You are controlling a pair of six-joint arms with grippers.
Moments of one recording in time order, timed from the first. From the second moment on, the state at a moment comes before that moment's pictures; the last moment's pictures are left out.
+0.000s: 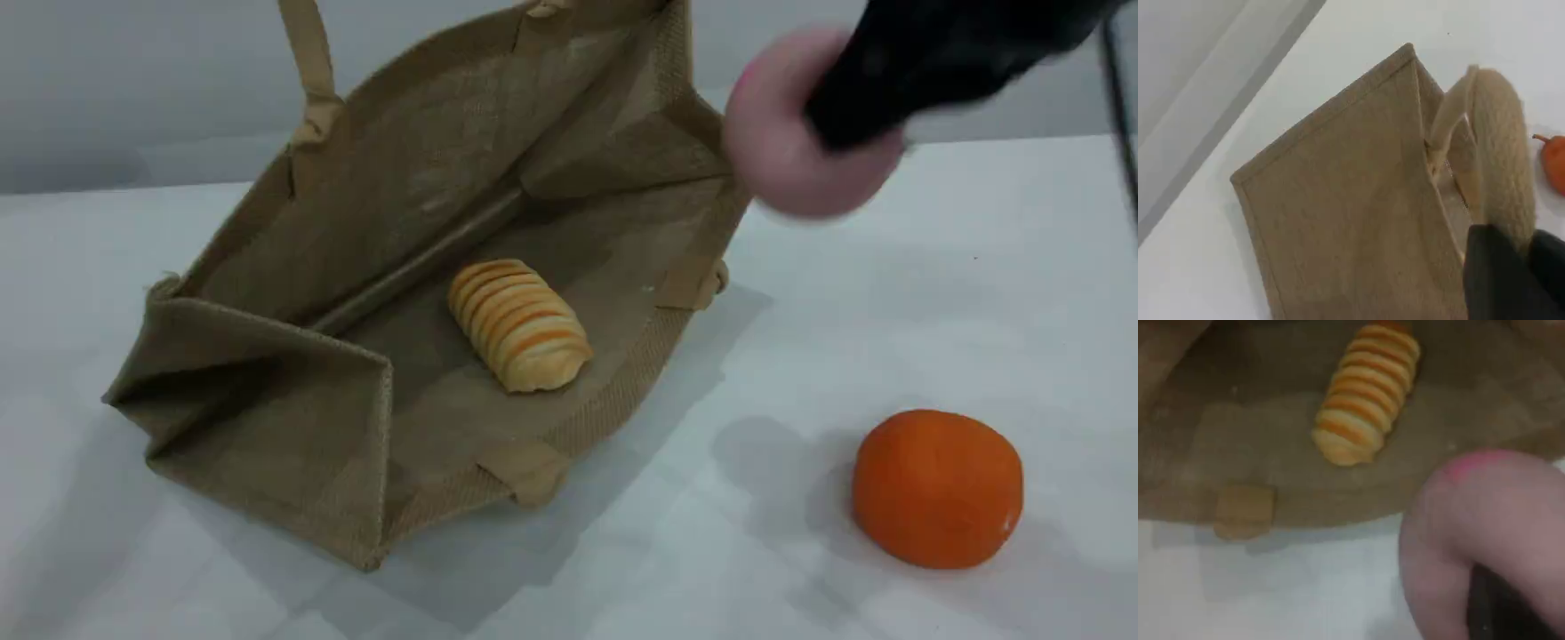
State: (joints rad) left arm -0.17 1.83 -1.92 -0.63 1.22 0.95; right arm 0.37 1.48 -0.85 0.62 0.40 -0.82
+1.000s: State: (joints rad) left arm -0.17 1.83 -1.92 -0.63 1.22 0.95; right arm 0.53 2.08 -1.26 0.84 0.17 -1.08
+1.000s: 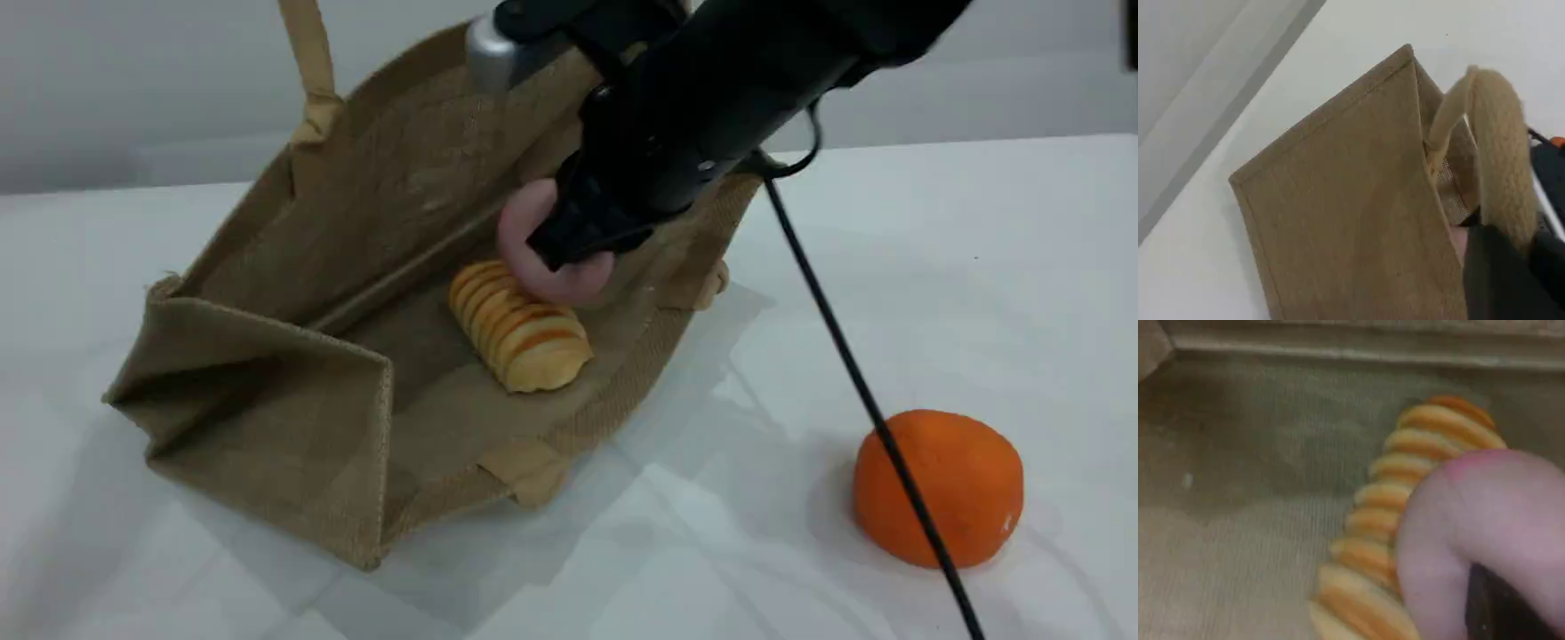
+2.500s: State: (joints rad) left arm -0.17 1.83 -1.92 -0.63 1.22 0.95; right arm 0.20 1.80 -1.31 0.56 0.55 -0.64
